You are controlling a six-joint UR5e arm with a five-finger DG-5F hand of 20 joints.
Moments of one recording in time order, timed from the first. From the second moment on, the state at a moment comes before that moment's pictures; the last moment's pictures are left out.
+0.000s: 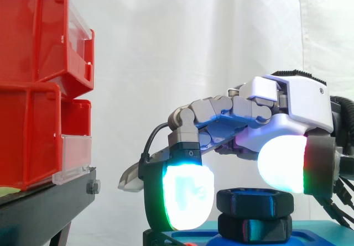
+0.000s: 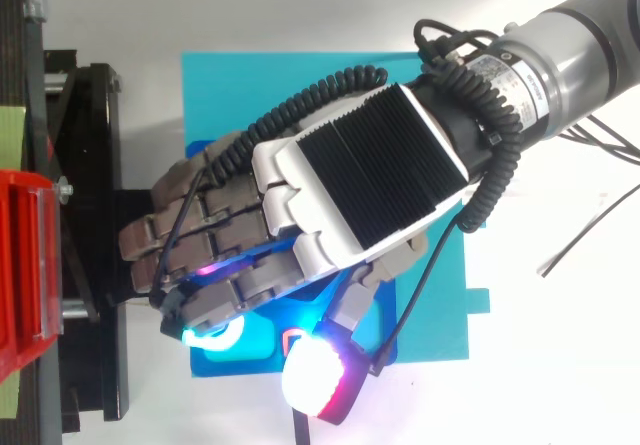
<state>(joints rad) -0.03 -2.41 -1.11 -2.52 -2.15 -1.22</state>
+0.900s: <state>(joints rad) -0.02 -2.41 -1.11 -2.56 -2.15 -1.24</state>
